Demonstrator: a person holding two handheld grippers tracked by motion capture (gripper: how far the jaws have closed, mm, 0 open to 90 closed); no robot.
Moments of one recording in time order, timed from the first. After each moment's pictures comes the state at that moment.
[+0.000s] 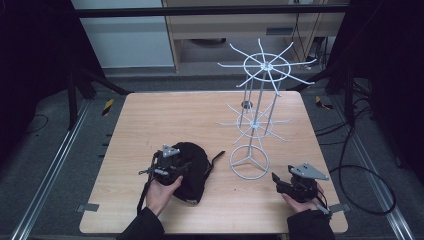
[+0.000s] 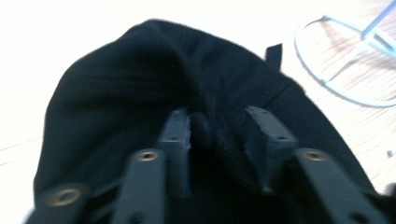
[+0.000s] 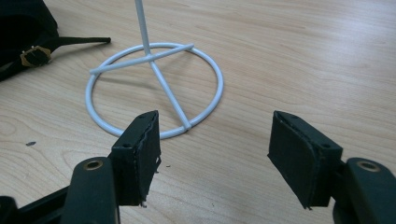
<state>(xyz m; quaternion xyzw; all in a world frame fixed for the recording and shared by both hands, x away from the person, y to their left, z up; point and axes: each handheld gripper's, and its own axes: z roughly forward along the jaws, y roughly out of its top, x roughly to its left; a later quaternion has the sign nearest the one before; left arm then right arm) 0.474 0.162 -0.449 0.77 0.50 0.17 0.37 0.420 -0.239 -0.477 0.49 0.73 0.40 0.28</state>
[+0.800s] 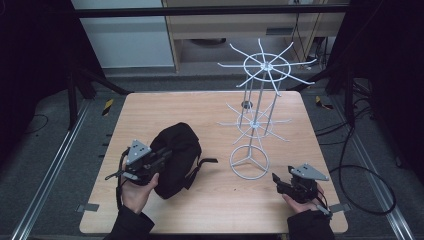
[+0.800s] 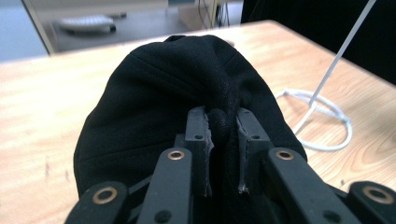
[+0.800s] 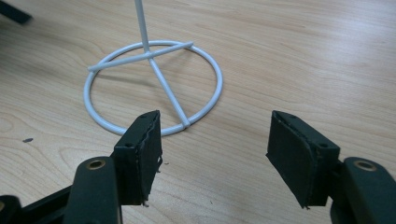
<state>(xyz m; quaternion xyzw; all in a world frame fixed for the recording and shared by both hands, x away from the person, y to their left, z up) 0.434 0.213 -0.379 0.72 0.42 0.24 0.49 0.419 -0.240 -0.479 0.48 0.73 0.40 0.28</state>
